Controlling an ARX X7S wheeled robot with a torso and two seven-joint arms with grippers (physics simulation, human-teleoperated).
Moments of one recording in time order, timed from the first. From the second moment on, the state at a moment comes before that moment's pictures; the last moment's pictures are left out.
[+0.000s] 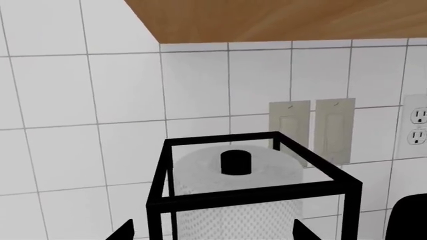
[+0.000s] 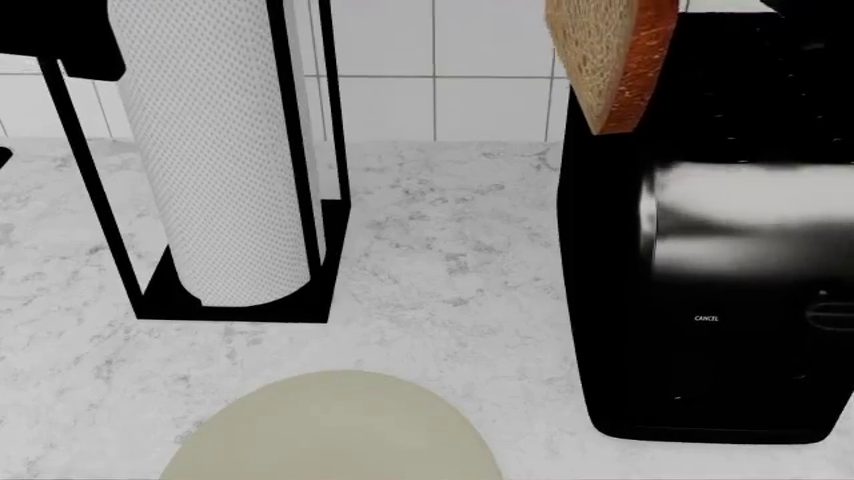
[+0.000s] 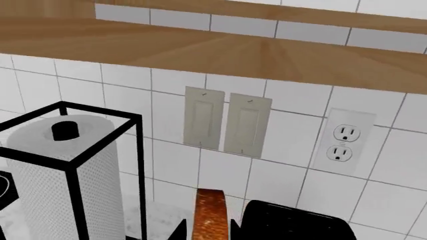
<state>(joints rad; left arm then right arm) -1.22 -0.28 0.03 0.29 -0.61 -1.33 -0.23 1.76 0.49 -0.27 0.14 1.72 1.50 0.99</state>
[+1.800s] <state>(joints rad) -1.17 -0.28 0.00 0.31 -0.66 -1.30 -0.28 0.85 0.33 -0.05 -0.63 2.10 0.94 1.23</state>
